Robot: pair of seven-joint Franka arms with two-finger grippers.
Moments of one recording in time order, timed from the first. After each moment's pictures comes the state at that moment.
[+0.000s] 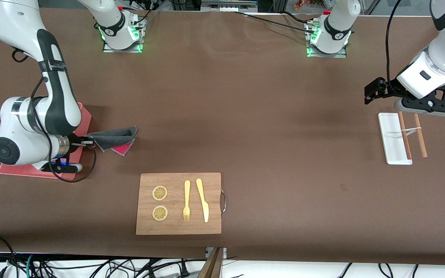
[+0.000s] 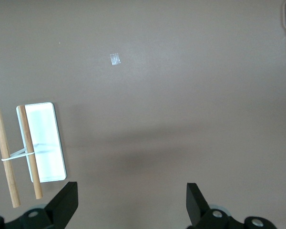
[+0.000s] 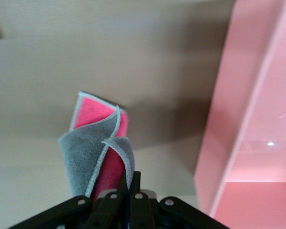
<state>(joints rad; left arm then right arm) 0.07 0.00 -0.18 -1.70 -0.02 1.67 0.00 0.12 0.56 -0.09 -1.54 0.06 1.72 0.09</state>
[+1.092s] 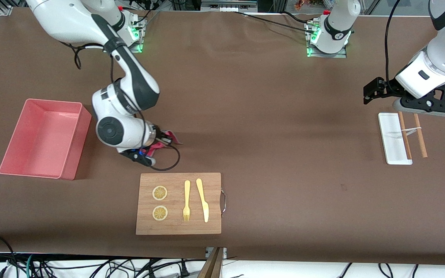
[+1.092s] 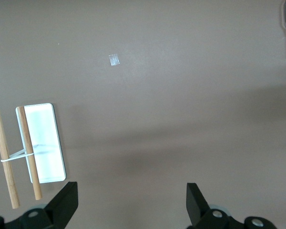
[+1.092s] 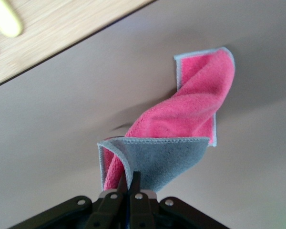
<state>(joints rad) 0.07 0.00 -0.18 -1.70 -0.02 1.67 0.00 0.18 0.61 0.33 -1.54 0.06 1.94 0.88</state>
